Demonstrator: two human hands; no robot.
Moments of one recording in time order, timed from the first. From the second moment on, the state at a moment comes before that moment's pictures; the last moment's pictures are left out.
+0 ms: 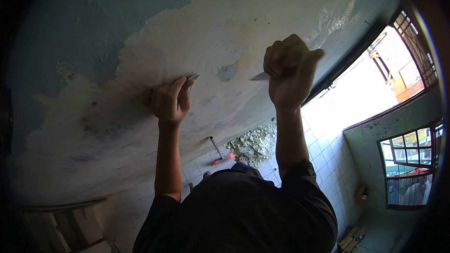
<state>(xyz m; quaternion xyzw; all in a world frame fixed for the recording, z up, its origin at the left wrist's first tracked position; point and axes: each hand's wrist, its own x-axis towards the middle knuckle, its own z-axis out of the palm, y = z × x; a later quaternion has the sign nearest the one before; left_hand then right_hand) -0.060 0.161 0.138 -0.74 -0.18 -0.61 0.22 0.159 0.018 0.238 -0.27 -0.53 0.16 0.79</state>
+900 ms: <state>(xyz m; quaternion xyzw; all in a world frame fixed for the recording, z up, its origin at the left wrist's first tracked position) -0.057 0.161 0.134 -0.73 -0.19 -0.61 0.22 0.118 0.068 0.227 -0.33 -0.48 -0.04 0.81</state>
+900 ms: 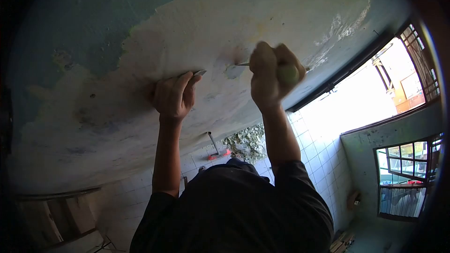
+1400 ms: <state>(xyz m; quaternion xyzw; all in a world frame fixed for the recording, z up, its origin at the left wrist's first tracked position) -0.057 0.159 0.138 -0.73 -0.19 -0.62 0.22 0.115 0.067 0.236 -0.28 -0.48 -0.07 0.83</state>
